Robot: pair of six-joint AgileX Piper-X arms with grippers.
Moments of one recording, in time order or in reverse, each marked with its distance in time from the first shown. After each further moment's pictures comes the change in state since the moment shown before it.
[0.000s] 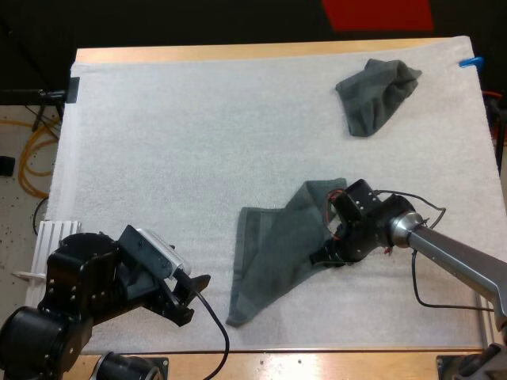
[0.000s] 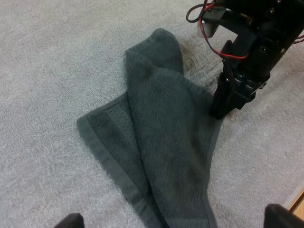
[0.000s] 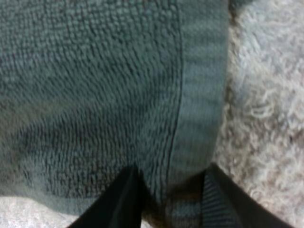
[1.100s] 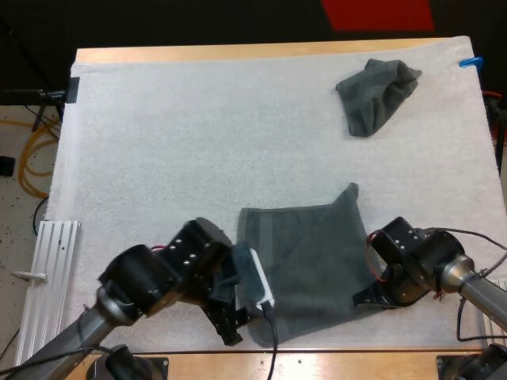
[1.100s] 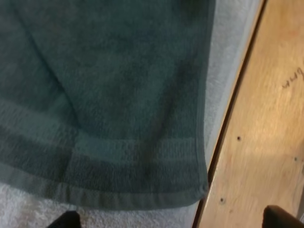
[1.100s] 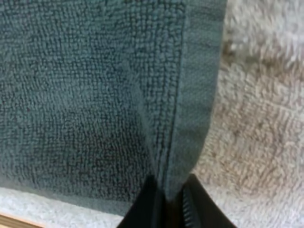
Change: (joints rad) left arm -0.526 0.358 0.000 -0.023 -0.118 0.132; right arm 0.000 -0.403 0.212 0.354 0.167 0.111
